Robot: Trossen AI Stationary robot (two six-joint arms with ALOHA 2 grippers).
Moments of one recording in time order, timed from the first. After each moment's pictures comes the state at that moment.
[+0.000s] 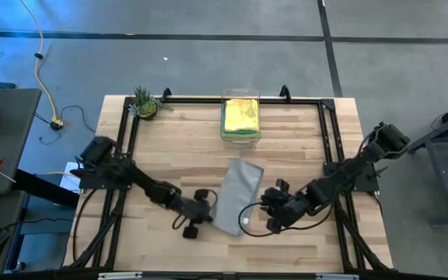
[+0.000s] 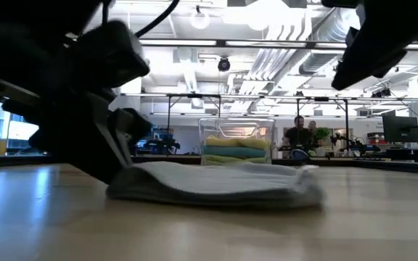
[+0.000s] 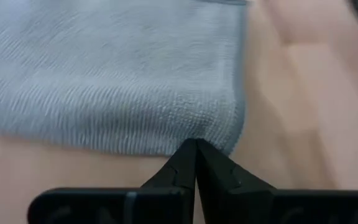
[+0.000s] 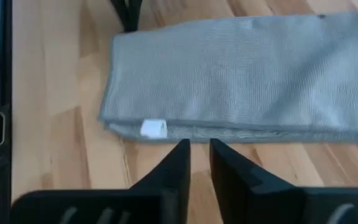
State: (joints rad) left arm -0.32 1.81 0.69 0.36 -0.08 -0.26; right arm 0.59 1.48 0.91 -0.38 0.41 0.81
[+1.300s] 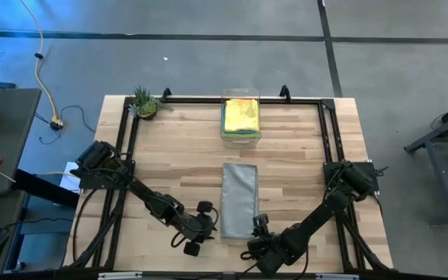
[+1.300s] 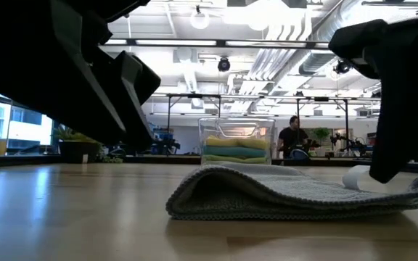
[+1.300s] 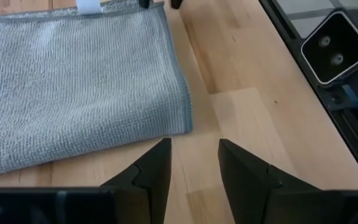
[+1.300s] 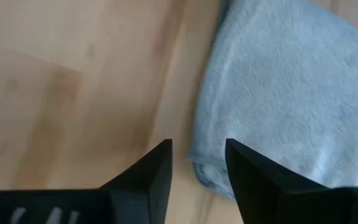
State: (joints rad) left arm -0.47 1.86 0.93 0.18 -0.20 -0.28; right arm 0.77 2.07 1.39 -0.60 0.45 0.38
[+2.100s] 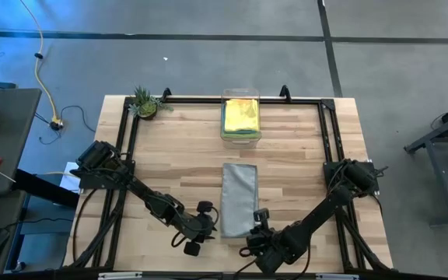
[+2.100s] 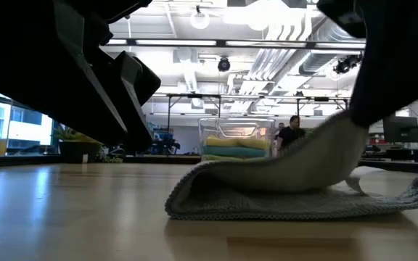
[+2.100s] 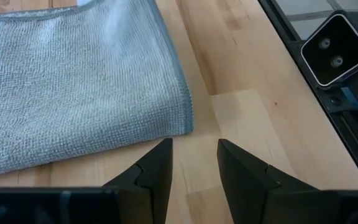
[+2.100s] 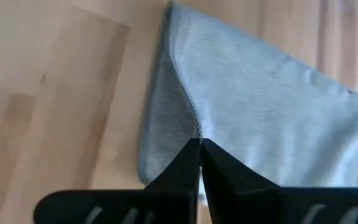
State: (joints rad) left arm -0.47 1.86 0.93 0.18 -0.19 -0.29; right arm 0.76 2.03 1.45 -0.72 0.55 0.39
